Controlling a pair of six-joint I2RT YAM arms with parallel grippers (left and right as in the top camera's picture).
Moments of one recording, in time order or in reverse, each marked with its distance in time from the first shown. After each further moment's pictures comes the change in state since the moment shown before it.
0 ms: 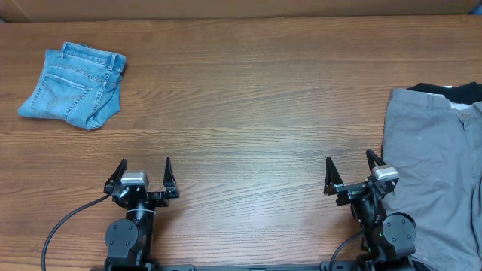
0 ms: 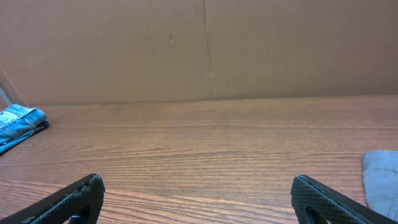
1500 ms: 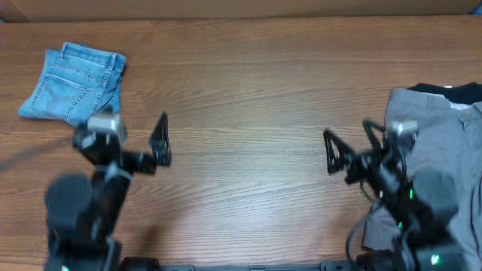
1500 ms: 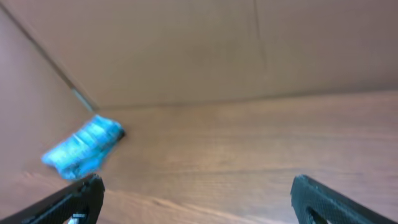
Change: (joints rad) left arm 0.000 0.637 0.885 -0.297 0.195 -0.021; right arm 0.000 0.584 0.703 -0.298 -0.200 0.154
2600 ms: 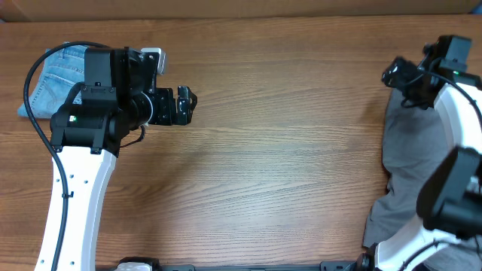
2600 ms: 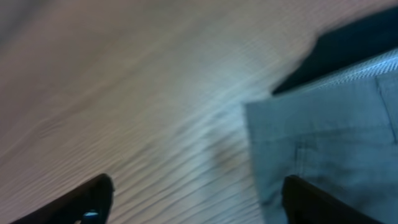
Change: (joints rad) left arm 0.000 0.716 0.559 -0.624 0.212 0.004; right arm -0.504 1.330 0.747 -0.264 0.066 0.032
